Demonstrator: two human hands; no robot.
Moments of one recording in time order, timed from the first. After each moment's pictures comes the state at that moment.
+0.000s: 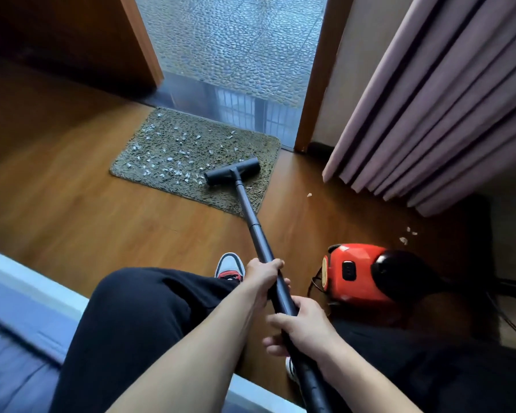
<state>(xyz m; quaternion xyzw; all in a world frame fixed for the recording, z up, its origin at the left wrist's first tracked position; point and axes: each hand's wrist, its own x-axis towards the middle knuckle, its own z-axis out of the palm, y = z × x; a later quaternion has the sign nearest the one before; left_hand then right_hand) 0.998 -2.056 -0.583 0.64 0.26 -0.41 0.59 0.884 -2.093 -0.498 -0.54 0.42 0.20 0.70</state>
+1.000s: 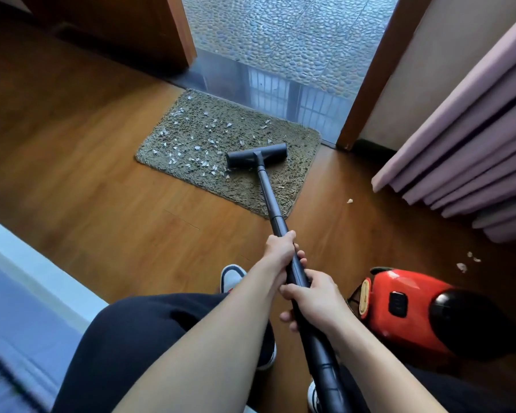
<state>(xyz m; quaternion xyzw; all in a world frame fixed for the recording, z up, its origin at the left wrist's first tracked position) 1.110 -2.078 -0.629 0.60 0.29 -0.39 0.63 1.006 -2.113 -0.543 -0.62 0.40 0.22 0.64</state>
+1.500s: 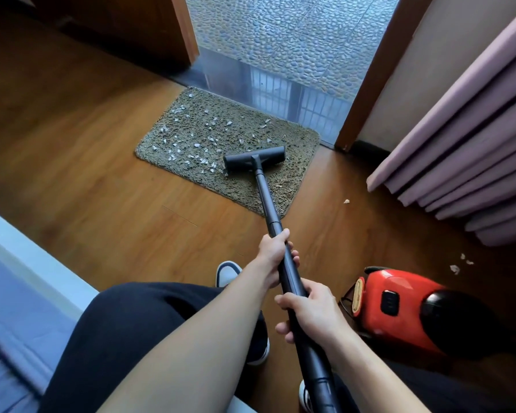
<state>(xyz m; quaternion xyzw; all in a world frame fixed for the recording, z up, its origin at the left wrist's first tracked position) 1.102 -2.071 -0.634 0.55 0.29 -0.40 0.68 0.983 -2.110 -0.534 -0.58 0.41 0.21 0.67</state>
